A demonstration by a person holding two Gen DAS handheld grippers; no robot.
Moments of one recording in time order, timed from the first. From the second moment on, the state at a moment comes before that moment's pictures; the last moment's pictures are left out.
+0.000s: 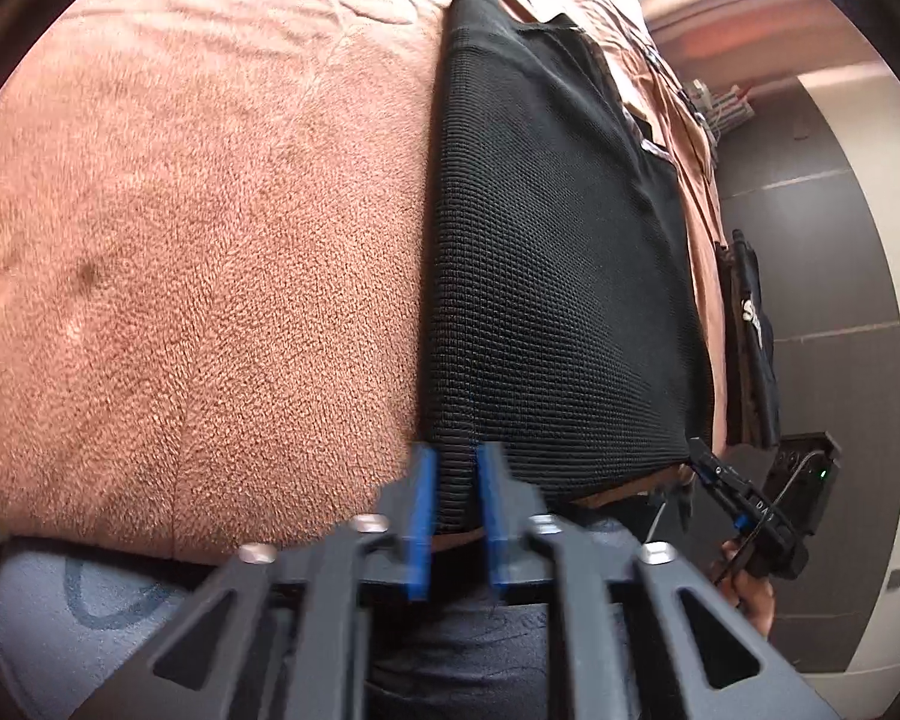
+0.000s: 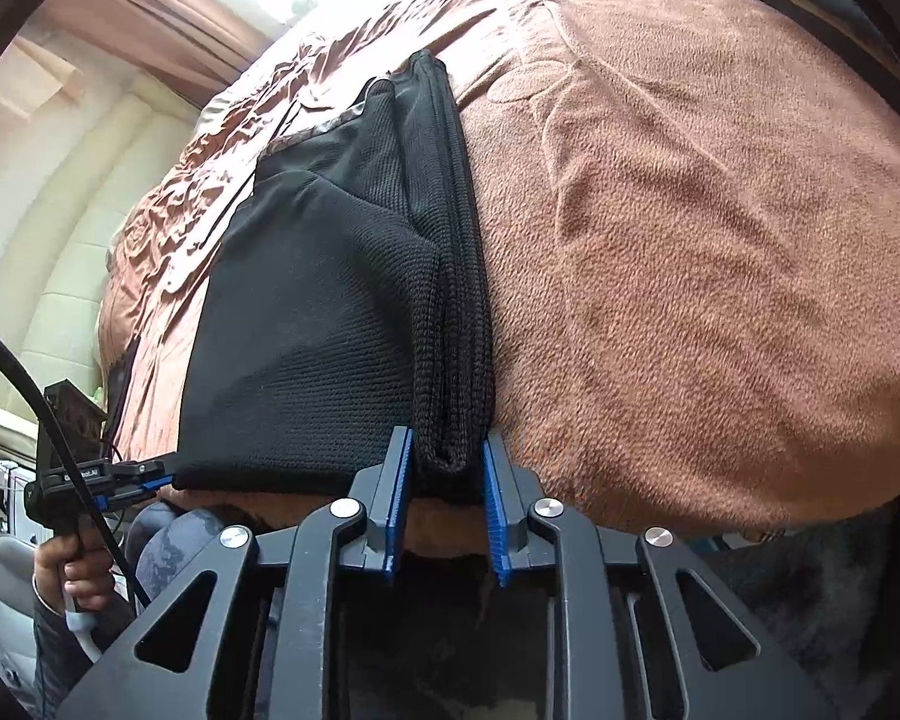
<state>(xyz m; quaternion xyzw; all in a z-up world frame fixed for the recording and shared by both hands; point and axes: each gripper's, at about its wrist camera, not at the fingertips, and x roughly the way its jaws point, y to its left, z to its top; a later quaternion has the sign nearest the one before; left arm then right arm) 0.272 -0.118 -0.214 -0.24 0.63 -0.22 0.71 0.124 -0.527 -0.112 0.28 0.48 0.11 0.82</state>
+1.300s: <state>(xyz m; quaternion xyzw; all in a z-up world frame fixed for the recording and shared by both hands) 0.366 -0.092 -0.190 -0.23 0.60 -0.23 0.73 0.238 -0.554 -0.103 0.33 0.45 0.19 0.81</state>
